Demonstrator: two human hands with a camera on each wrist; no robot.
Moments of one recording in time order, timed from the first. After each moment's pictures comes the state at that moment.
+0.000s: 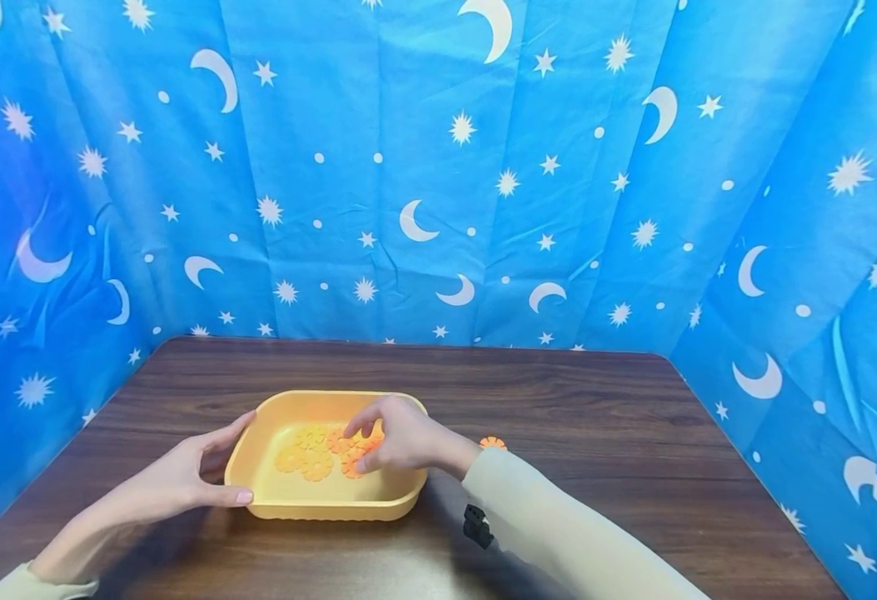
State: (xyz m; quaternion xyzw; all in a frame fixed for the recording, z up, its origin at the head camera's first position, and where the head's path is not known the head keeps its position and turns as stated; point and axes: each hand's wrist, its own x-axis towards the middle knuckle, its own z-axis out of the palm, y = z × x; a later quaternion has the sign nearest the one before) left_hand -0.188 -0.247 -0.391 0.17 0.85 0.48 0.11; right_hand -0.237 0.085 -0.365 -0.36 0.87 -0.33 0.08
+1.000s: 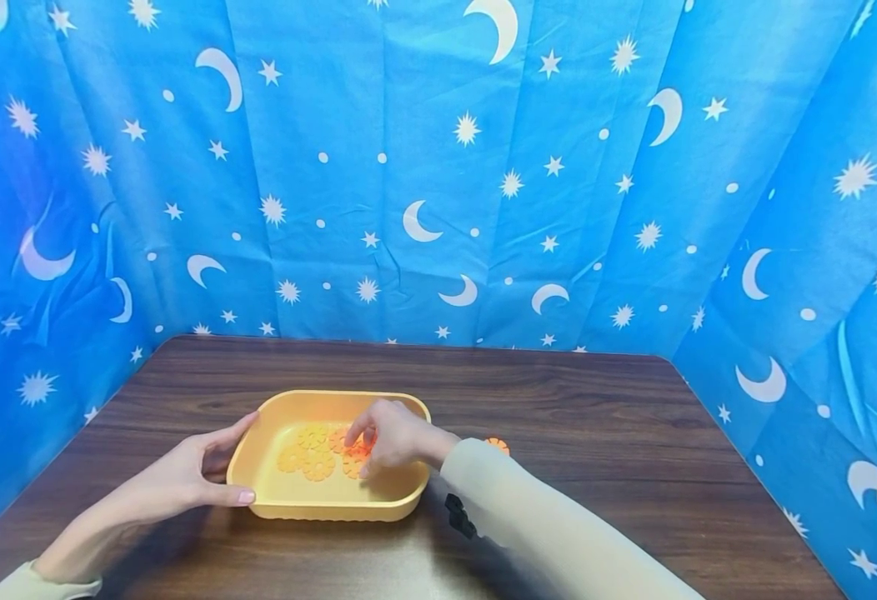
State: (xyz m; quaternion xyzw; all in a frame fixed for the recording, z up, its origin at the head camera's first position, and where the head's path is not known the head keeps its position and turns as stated) left_hand -0.188 -0.247 -0.392 0.17 0.83 0.51 0.13; right_hand -0.255 0.067 -0.378 -0.36 0.87 -0.30 0.12
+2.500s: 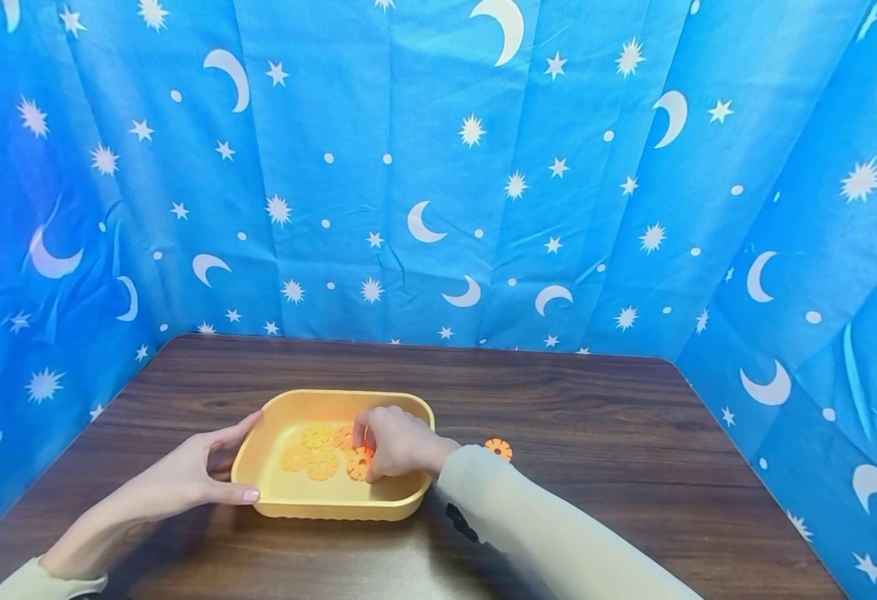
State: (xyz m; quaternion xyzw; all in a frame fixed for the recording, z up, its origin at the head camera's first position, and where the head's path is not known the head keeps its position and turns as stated) left_hand -0.187 -0.246 -0.392 0.15 0.85 0.49 0.12; right_hand -0.252 0.061 -0.390 -0.34 0.91 -0.24 0.10
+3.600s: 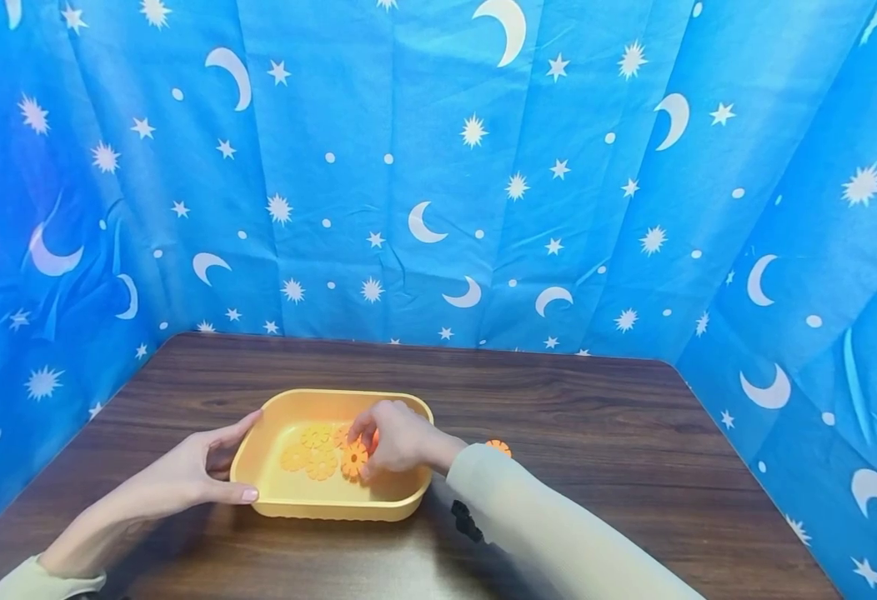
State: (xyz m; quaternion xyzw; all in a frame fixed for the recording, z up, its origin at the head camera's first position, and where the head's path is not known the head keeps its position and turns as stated) left_hand -0.188 -0.247 -0.393 0.16 0.85 0.49 0.11; right_hand -0.253 0.067 -0.380 -0.36 0.88 -0.30 0.11
